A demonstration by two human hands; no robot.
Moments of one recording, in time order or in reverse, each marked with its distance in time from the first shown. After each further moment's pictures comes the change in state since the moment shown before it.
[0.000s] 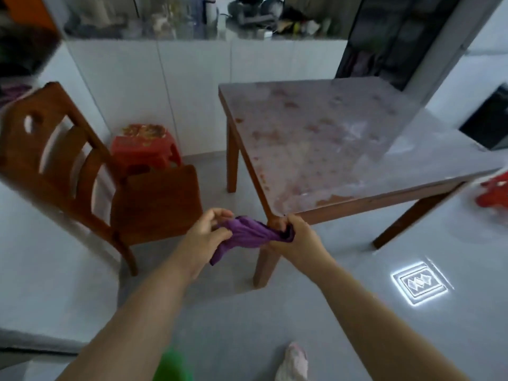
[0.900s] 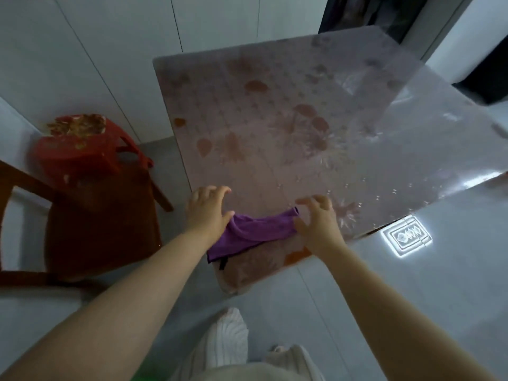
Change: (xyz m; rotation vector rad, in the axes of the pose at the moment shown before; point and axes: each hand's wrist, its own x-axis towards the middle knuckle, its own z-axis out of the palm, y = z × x) left_hand 0.301 -0.002 0.105 1.180 0.062 0.125; right_hand 0.235 0.121 -0.150 -0.454 0.234 0.178
